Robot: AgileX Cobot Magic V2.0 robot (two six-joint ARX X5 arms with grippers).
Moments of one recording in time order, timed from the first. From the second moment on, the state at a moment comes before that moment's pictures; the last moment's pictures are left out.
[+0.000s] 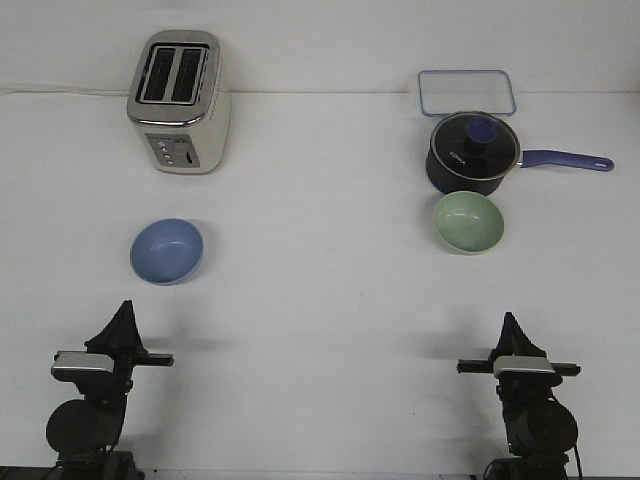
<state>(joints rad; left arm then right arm) -0.03 0.01 0.03 0.20 -0.03 0.03 0.06 0.00 0.01 -0.03 0.11 -0.05</state>
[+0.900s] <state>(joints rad) -0.03 0.01 0.03 0.20 -0.03 0.03 0.06 0.00 0.01 0.00 0.11 -0.18</state>
